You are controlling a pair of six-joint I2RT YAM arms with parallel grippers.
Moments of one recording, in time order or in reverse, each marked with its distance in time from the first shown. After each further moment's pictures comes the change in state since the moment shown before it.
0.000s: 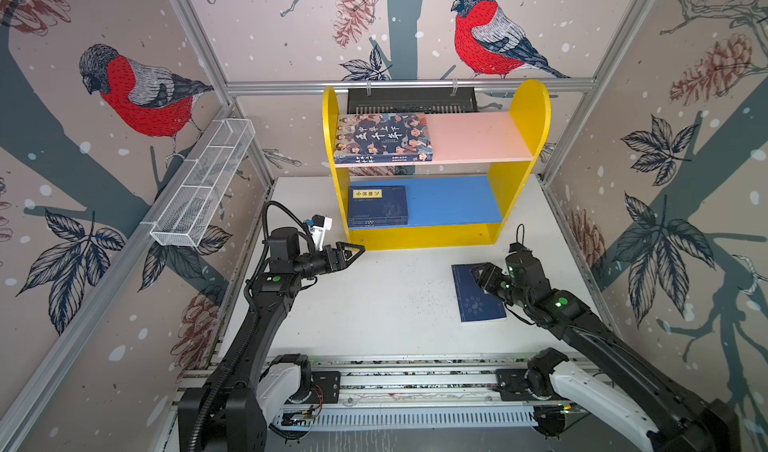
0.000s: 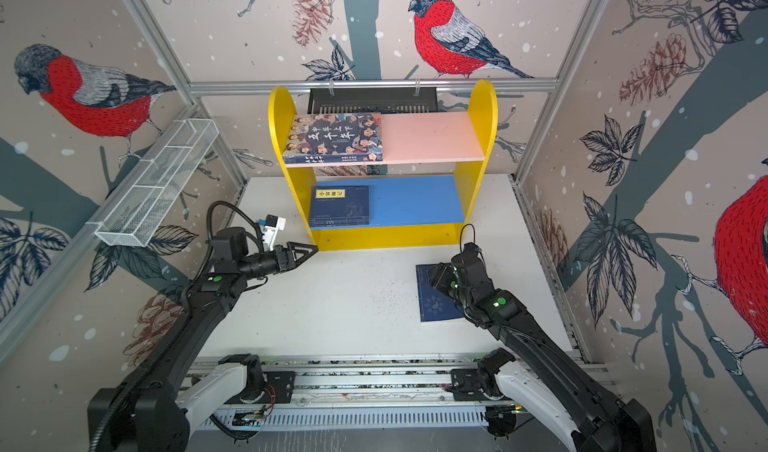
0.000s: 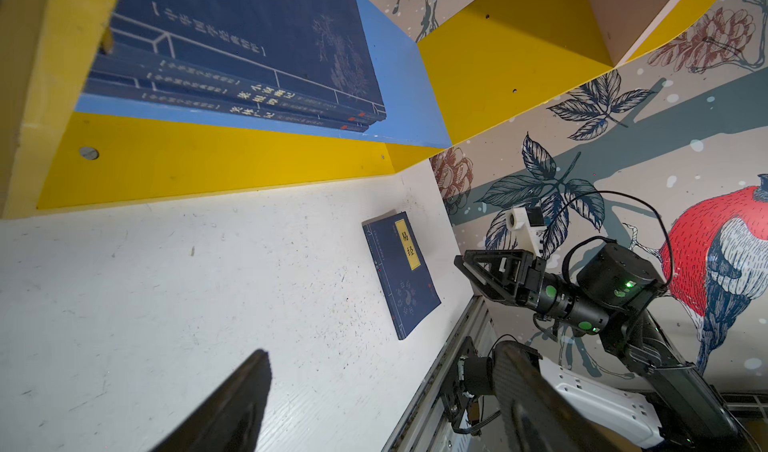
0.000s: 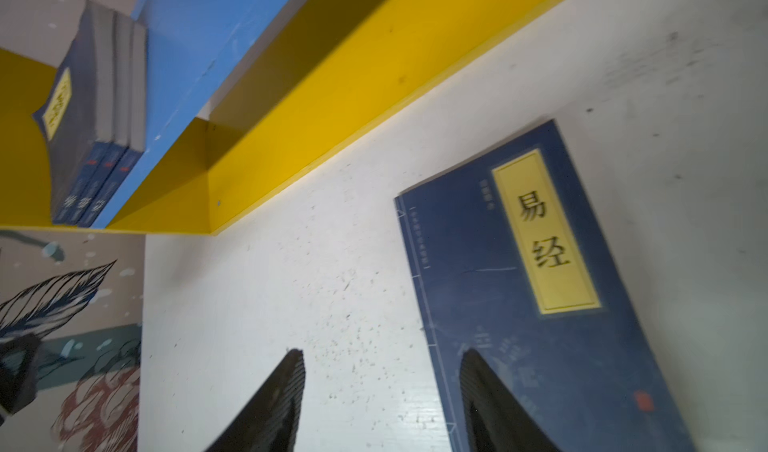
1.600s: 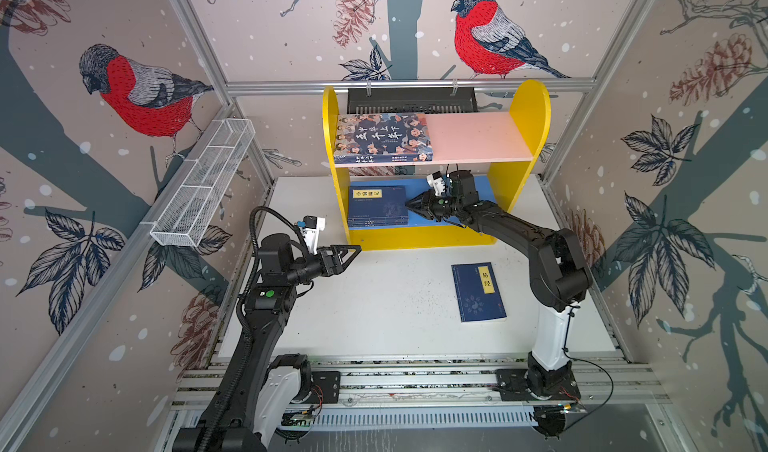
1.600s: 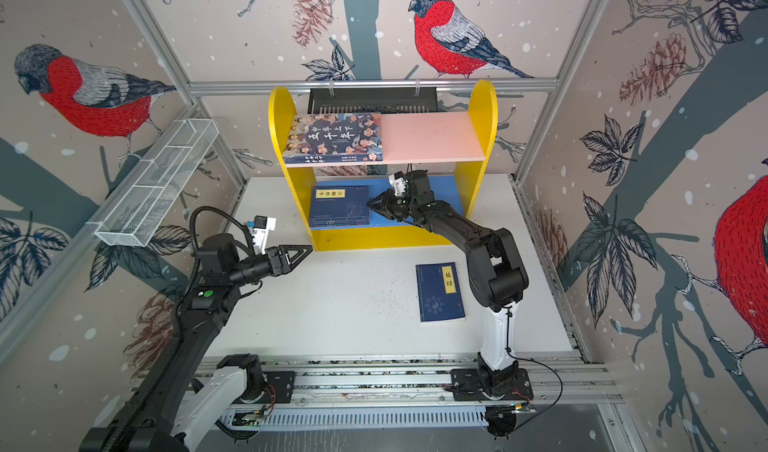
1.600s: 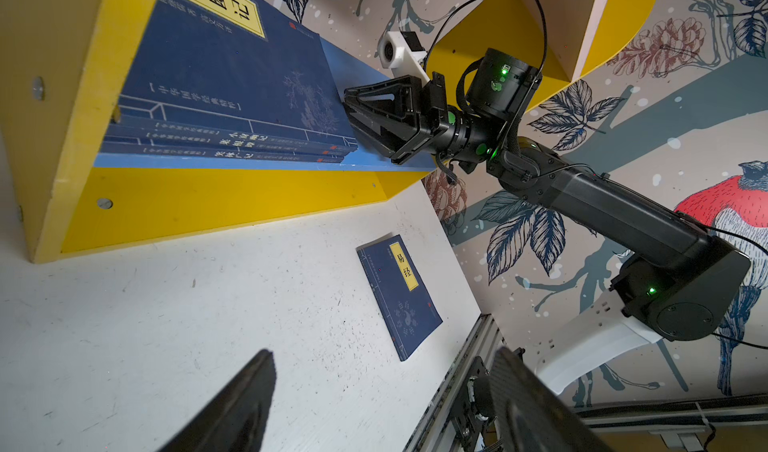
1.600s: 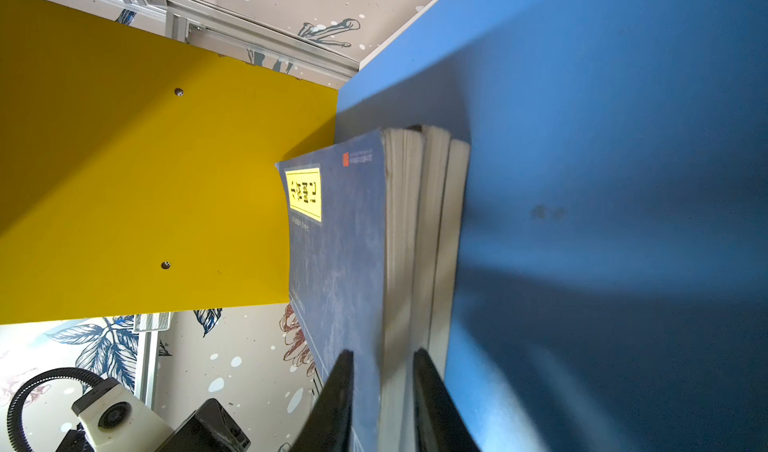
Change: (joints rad) left arm 0.011 -0.140 -0.024 0.034 -0.027 -0.011; right arm -0.021 1.162 0.916 0.495 -0.704 -0.003
